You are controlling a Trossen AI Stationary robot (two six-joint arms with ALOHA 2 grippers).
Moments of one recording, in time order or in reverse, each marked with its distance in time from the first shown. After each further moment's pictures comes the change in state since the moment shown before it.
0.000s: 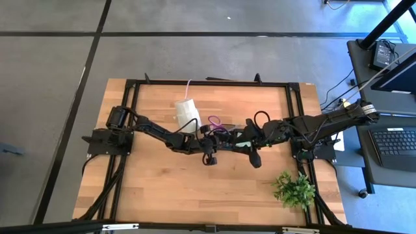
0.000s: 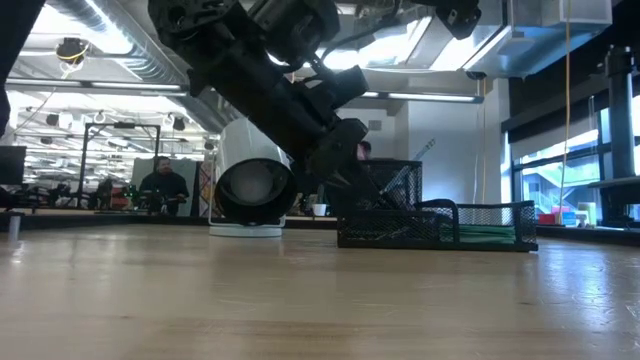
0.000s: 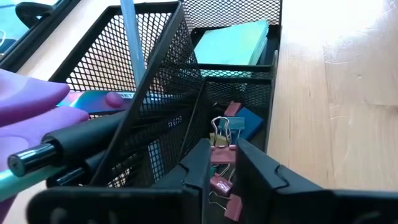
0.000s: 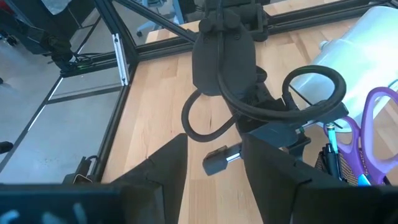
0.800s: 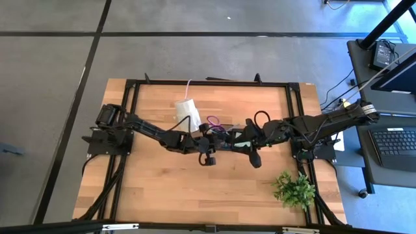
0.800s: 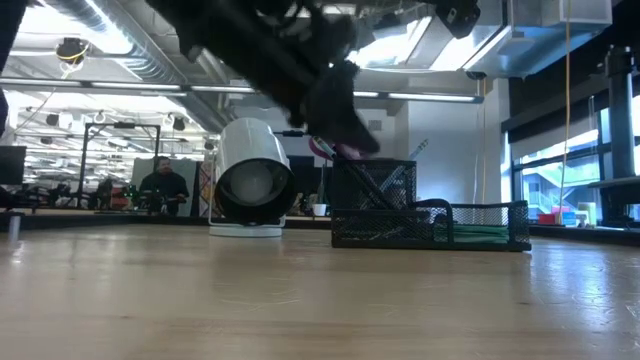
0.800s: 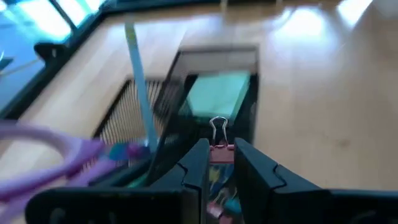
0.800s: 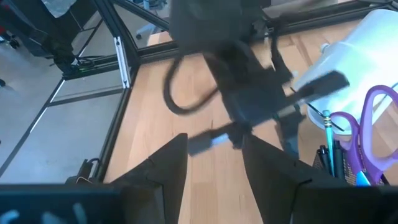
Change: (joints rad) left arm -0.034 -0.127 0.000 -0.043 -0.007 0.013; right arm 0.000 0.000 0.000 0.011 -0.001 0.002
